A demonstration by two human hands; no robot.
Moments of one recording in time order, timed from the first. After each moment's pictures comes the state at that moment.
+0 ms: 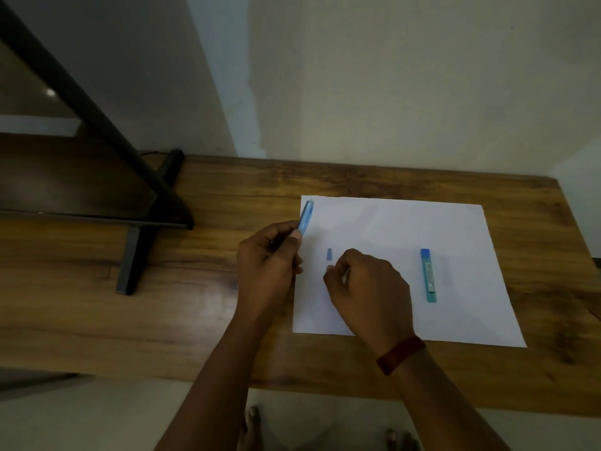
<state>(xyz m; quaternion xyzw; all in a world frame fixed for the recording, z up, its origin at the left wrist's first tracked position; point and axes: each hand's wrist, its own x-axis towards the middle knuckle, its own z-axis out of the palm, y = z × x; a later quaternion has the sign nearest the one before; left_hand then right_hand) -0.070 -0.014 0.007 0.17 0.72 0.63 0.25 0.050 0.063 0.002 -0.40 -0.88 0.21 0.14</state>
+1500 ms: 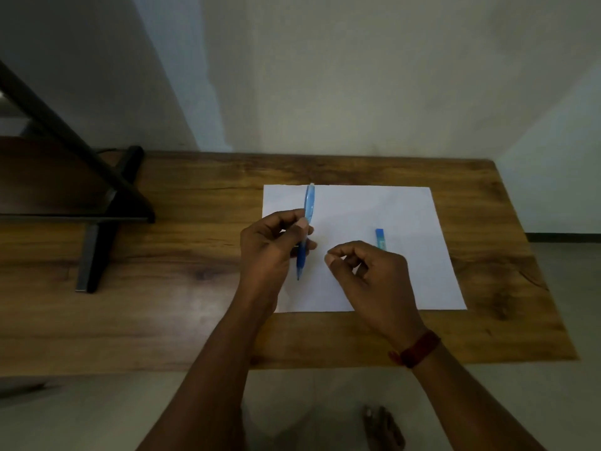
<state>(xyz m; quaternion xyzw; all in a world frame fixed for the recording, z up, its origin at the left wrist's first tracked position) -0.031 0.010 0.022 0.19 0.63 0.67 0.35 0.108 0.075 0.021 -0.39 -0.82 0.35 0.24</state>
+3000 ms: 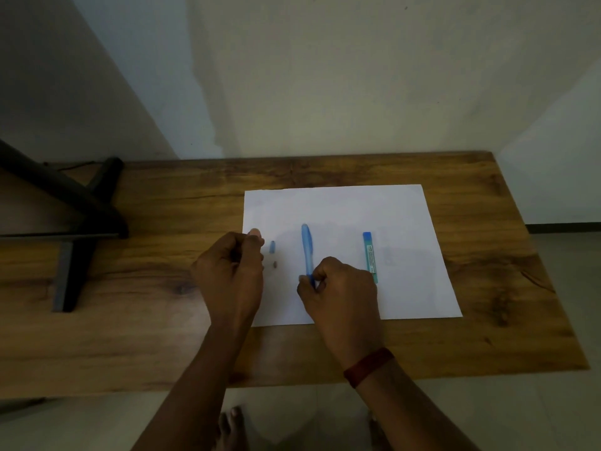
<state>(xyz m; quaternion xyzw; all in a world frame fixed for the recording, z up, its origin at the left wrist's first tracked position) -0.029 0.004 -0.001 0.20 0.80 0.57 0.06 0.091 0.060 0.007 -0.47 -0.80 0.32 0.19</state>
